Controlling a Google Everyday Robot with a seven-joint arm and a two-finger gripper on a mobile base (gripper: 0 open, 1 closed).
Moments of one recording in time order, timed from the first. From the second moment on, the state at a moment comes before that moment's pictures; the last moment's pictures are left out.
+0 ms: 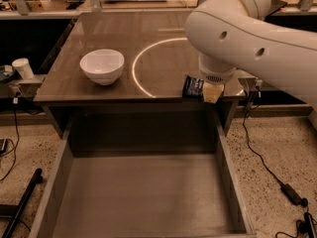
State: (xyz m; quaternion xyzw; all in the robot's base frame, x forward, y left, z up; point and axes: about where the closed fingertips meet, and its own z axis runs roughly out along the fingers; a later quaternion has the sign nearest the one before) arm 0.592 -0.166 0.855 -0.56 0.78 -0.22 0.14
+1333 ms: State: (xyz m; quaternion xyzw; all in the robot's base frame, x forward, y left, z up) arm 0.621 -0.155 0.845 -0.57 0.77 -0.24 0.14
